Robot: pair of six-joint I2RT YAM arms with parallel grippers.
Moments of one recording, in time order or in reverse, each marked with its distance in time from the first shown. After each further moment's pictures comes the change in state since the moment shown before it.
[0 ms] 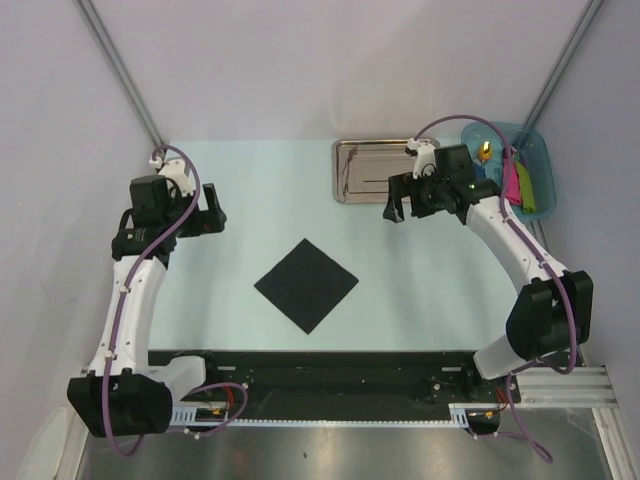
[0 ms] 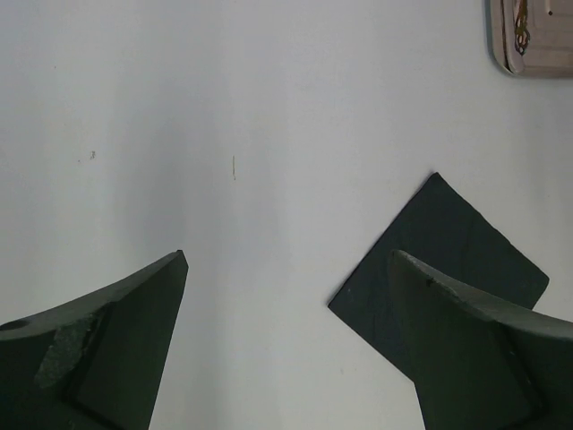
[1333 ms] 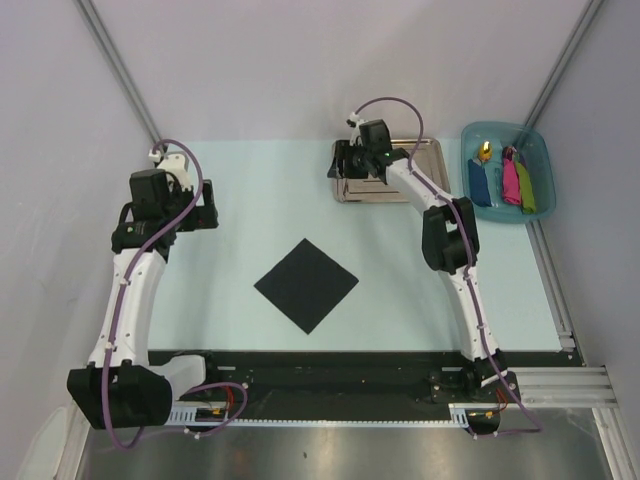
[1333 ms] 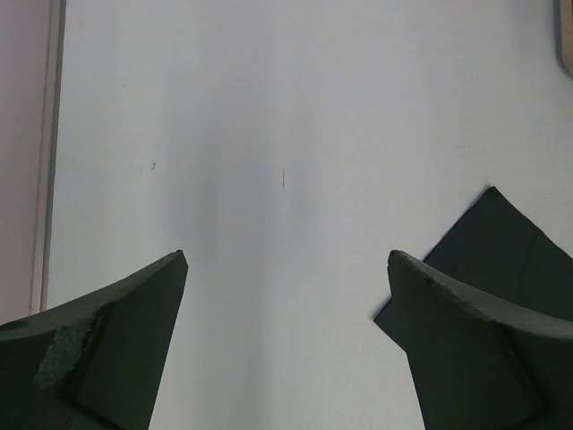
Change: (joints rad) left arm 0.000 0.037 0.040 0.009 -0.103 0.081; right arm 0.142 0.942 0.892 0.190 0.035 0.304
